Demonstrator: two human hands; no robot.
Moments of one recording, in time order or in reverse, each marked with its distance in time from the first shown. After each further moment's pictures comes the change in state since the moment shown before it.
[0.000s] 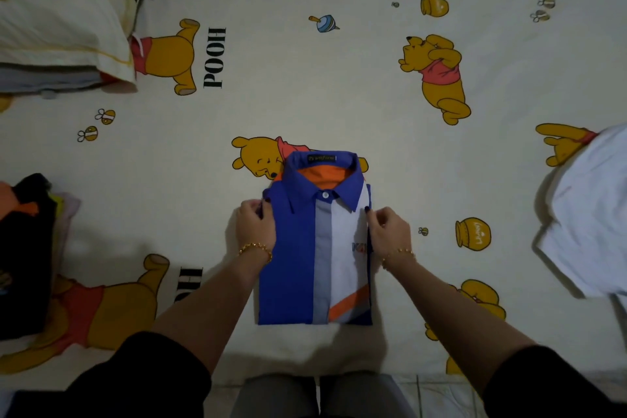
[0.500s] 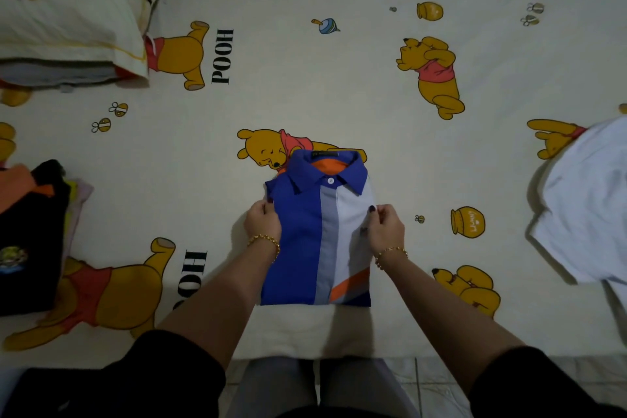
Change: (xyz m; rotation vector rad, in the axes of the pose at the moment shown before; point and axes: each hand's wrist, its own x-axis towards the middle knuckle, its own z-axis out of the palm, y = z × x) left_hand -0.024 -0.008 0.005 -0.256 -0.013 -0.115; right_hand -0.033 0.001 0.002 0.246 0.049 0.027
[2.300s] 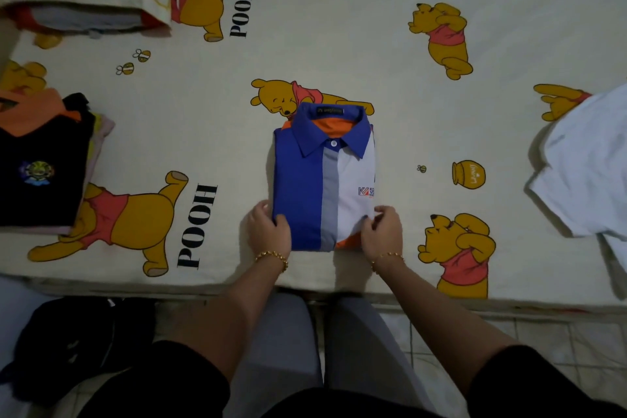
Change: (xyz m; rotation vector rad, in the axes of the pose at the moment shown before) left_hand -0.101 -0.103 -0.028 0.157 0.085 0.088; right_hand -0.092 0.081 -0.006 -0.223 -0.020 -0.067
